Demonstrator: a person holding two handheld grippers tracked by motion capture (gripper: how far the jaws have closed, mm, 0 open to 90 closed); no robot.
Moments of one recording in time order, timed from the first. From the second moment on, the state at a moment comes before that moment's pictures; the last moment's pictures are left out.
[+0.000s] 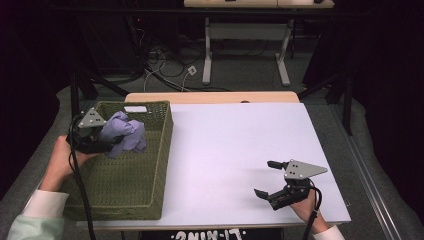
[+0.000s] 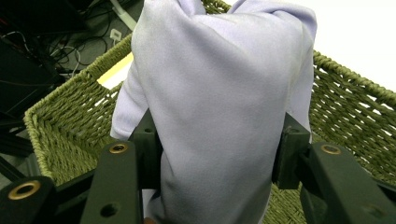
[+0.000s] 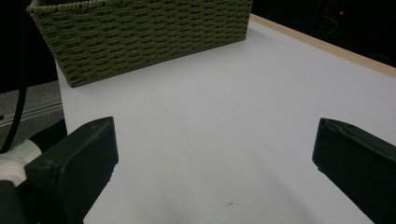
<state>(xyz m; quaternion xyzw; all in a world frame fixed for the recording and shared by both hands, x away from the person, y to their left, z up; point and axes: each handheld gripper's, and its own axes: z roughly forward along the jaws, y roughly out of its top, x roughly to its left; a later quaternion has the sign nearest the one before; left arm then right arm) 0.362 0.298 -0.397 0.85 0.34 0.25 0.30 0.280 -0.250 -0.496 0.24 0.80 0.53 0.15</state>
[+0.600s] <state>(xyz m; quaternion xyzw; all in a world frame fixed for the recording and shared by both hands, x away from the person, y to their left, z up) 0.366 0.284 -0.386 0.85 0.32 0.26 0.33 0.281 -0.250 -0.496 0.23 0.80 0.53 0.15</state>
